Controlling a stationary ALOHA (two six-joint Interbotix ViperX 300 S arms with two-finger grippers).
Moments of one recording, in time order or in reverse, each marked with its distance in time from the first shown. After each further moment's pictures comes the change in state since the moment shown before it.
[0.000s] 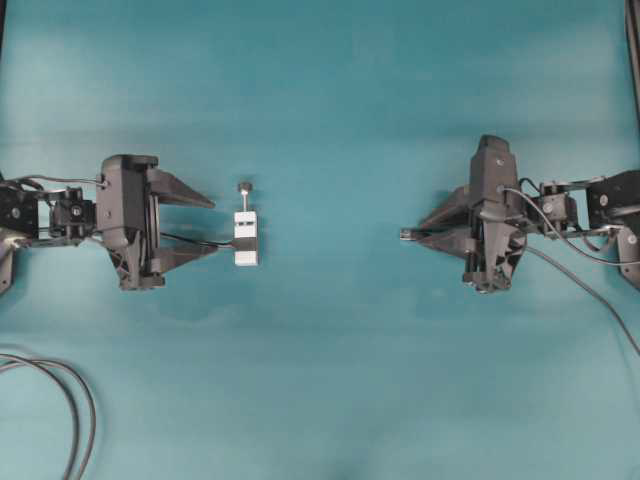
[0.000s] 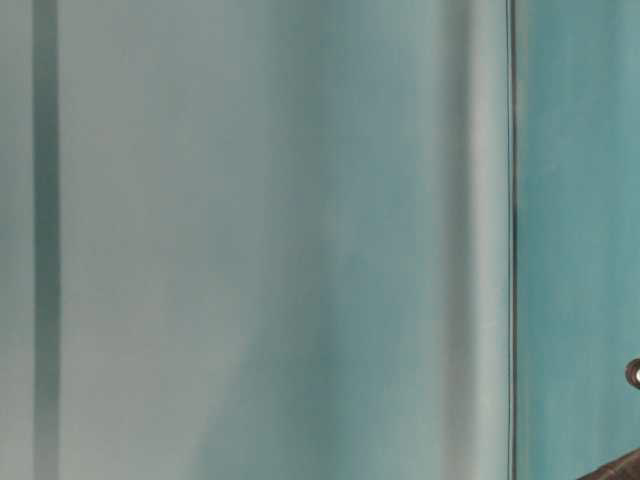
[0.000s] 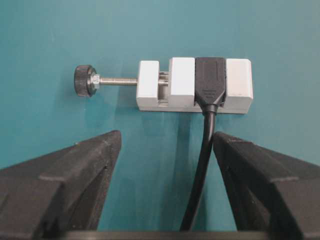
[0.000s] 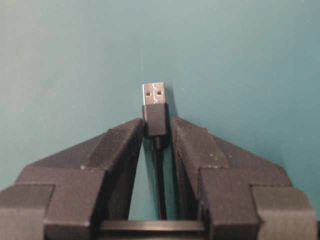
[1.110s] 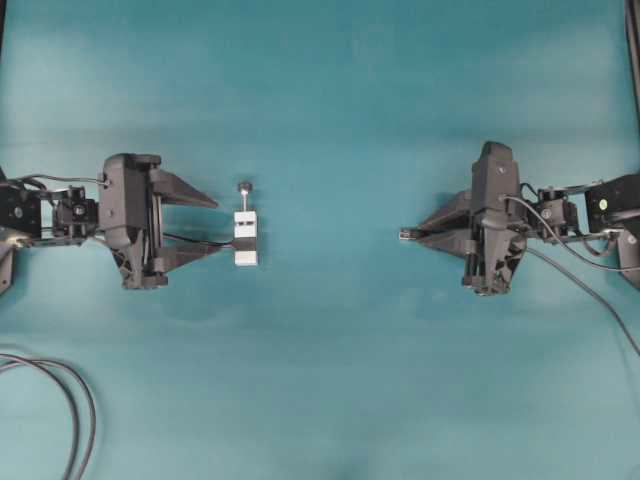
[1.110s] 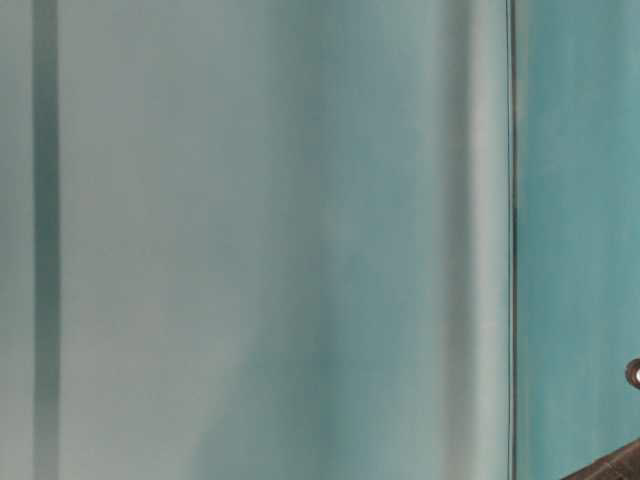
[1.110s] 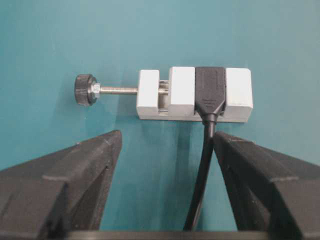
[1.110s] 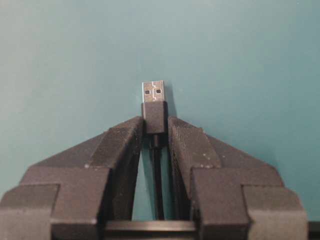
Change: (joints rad) left arm 0.000 0.002 -0.011 0.000 0.000 0.000; right arm 0.021 0.000 -0.008 -0.003 0.063 0.000
